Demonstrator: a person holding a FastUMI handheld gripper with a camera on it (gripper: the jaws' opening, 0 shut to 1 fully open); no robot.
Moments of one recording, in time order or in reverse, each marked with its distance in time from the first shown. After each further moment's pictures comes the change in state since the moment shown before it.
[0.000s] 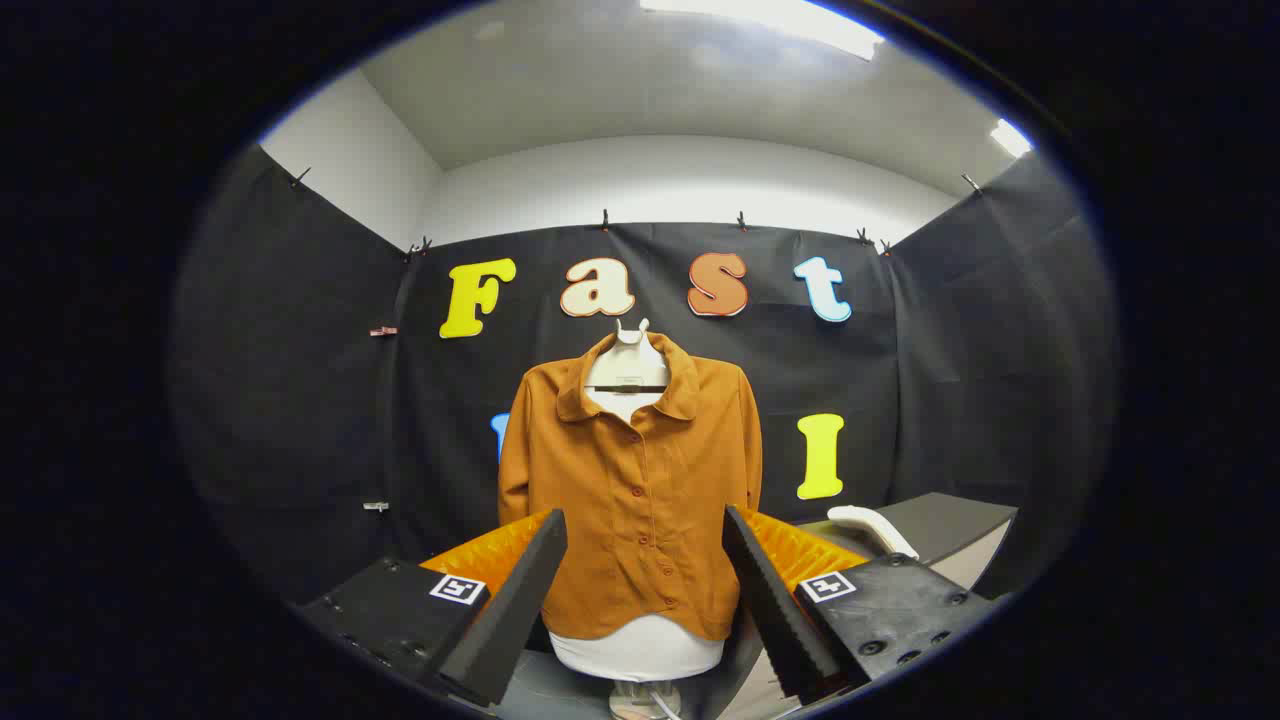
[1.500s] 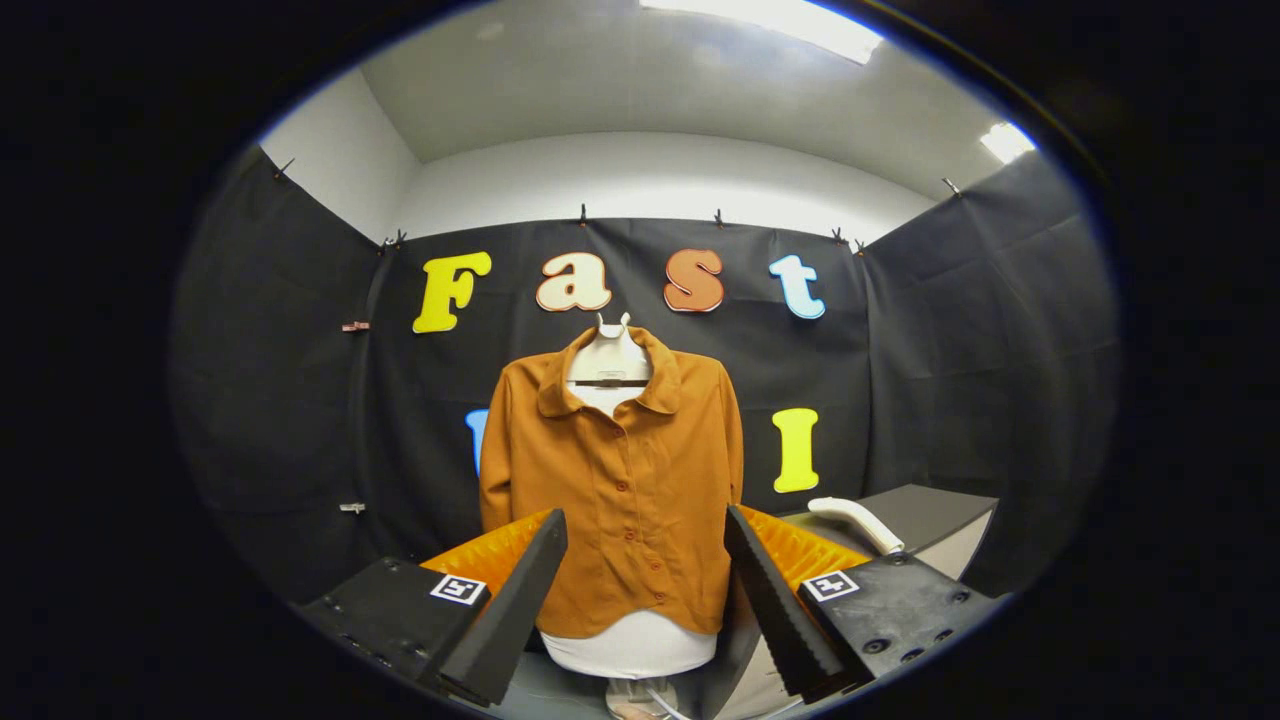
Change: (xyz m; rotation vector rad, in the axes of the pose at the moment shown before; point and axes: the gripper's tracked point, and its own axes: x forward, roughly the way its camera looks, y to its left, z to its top) arm -0.004 0.007 -0.008 -0.022 0.018 -0.116
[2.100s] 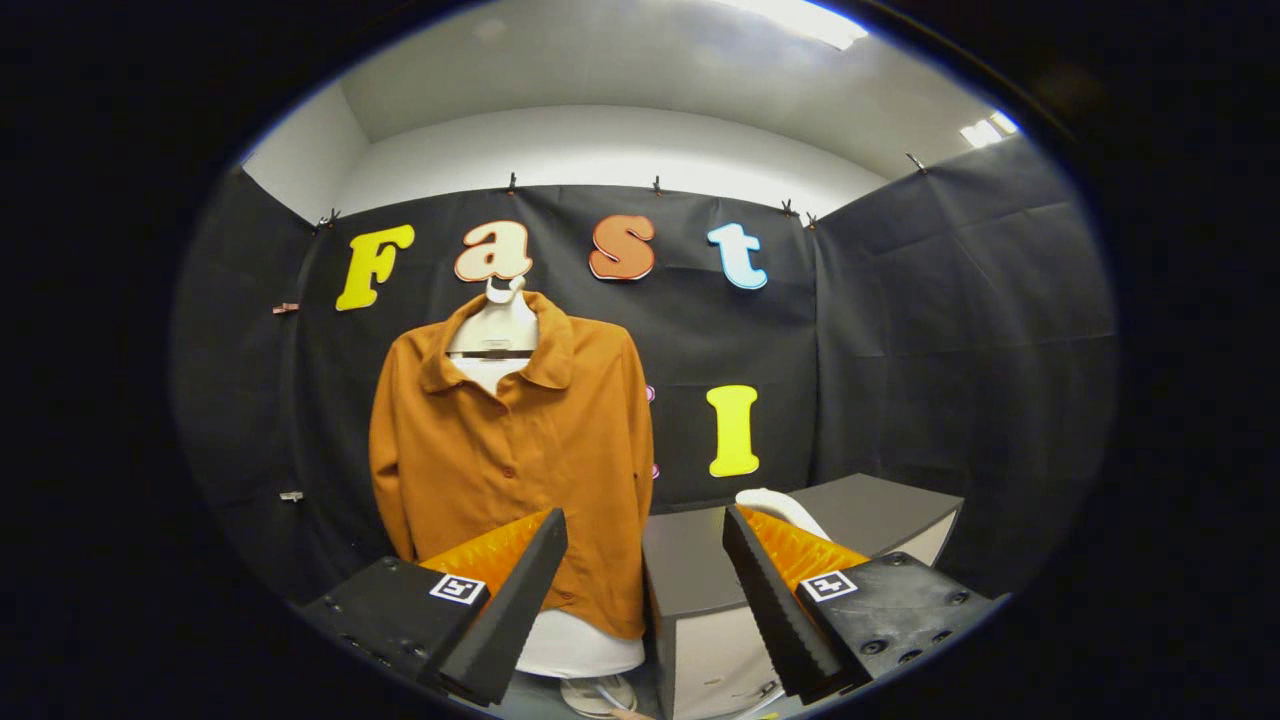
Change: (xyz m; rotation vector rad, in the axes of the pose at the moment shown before) arm 0.081 -0.135 -0.026 0.001 0.069 -0.129
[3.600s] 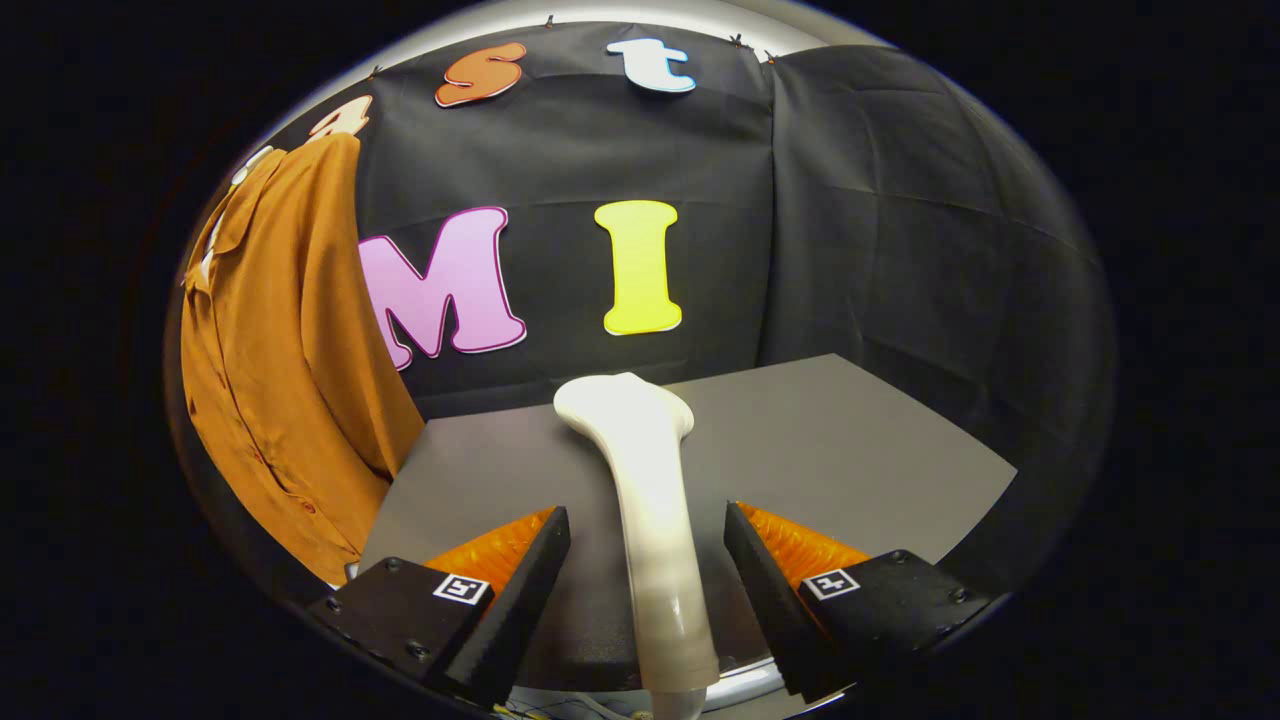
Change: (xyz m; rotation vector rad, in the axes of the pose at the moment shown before) arm 0.216 -0.205 -0.183 0.020 0.528 -0.110
